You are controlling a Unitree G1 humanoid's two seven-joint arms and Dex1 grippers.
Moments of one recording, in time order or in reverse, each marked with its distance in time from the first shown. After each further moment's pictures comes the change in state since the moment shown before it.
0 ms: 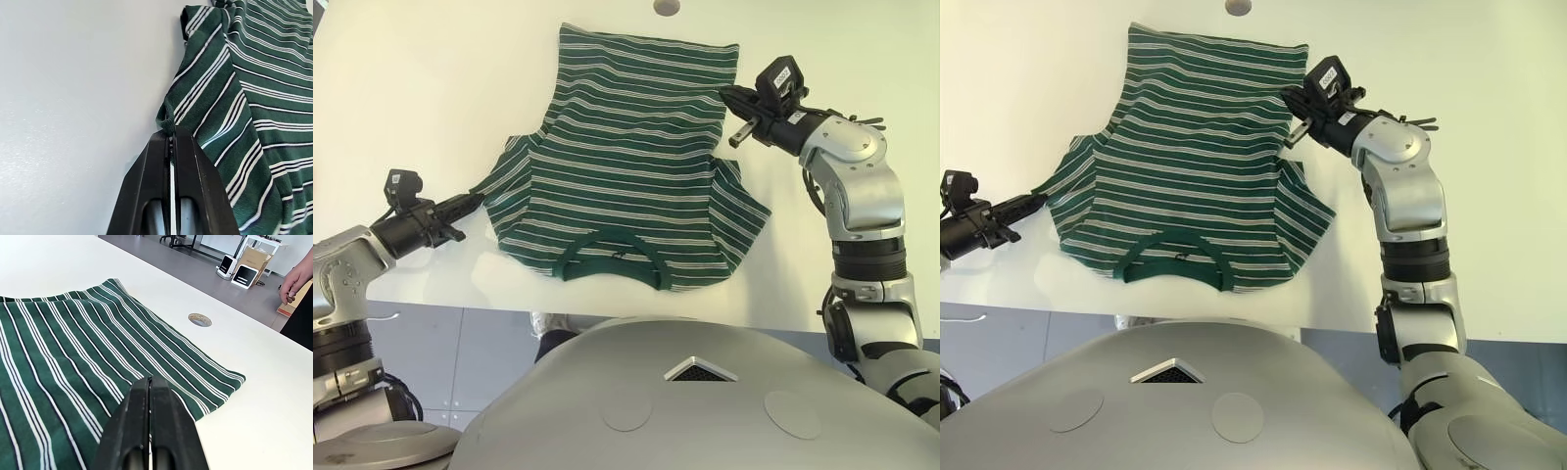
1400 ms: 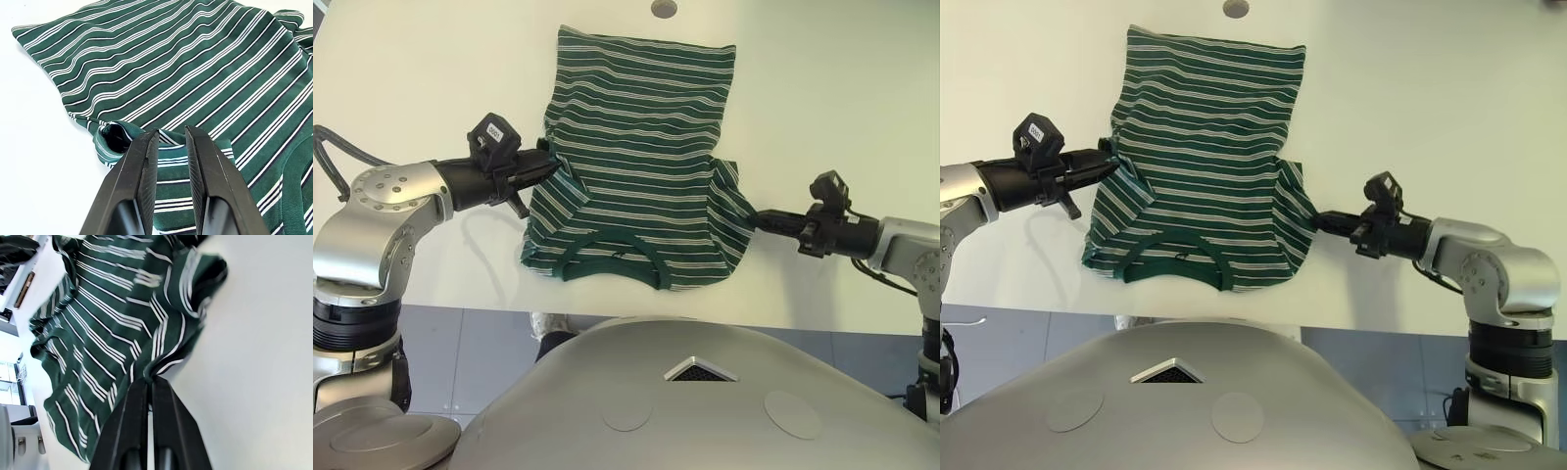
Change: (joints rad) left arm -0.204 0.059 -0.363 -0.349 0.140 -0.019 0.152; right arm 0.392 -0.303 -0.296 -0.268 0.620 0.620 0.278
